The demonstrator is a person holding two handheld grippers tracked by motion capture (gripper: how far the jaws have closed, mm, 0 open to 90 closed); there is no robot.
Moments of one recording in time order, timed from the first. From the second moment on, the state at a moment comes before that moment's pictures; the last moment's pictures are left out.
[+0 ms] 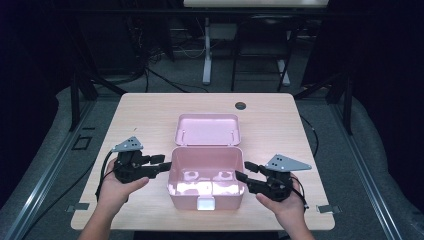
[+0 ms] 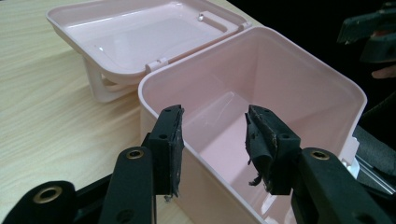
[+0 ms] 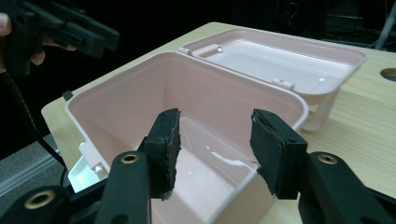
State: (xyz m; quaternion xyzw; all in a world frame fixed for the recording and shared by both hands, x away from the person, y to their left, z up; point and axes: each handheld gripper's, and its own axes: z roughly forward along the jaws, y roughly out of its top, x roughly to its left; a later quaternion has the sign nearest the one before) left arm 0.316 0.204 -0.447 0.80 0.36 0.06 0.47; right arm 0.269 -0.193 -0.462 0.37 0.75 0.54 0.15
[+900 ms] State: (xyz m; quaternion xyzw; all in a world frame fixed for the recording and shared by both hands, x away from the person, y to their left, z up) left arm 0.310 0.199 -0.442 0.82 0.34 0.08 0.44; right arm 0.309 -0.227 -0.451 0.42 0.81 0.37 0.19
